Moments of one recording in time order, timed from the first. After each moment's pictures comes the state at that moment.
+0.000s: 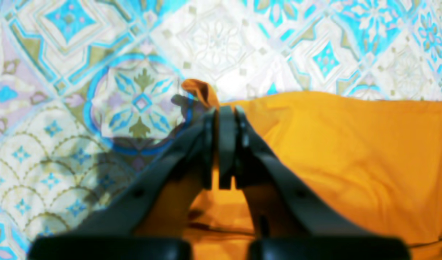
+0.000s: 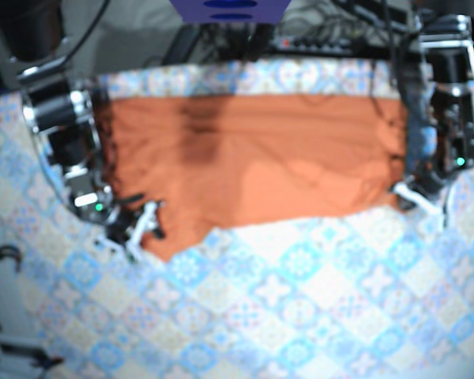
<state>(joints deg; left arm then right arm) -2.1 -28.1 -10.7 71.3 -38.2 -15.0 39.7 32.7 15.3 -23.7 22.4 6.5 29.1 5.4</state>
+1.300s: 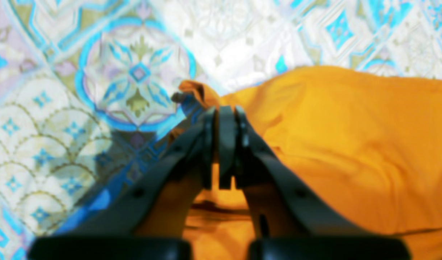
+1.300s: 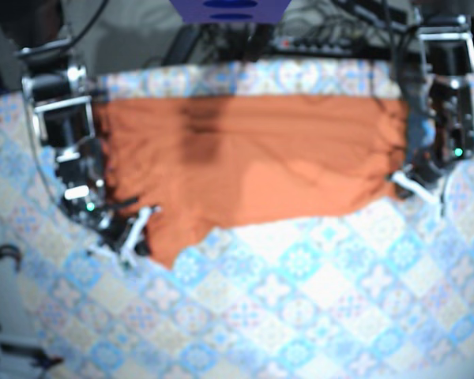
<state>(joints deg) 0.3 -28.1 -10.6 71.4 -38.2 -15.4 39.5 23.4 17.6 -12.1 47.3 0.6 29.4 -4.8</state>
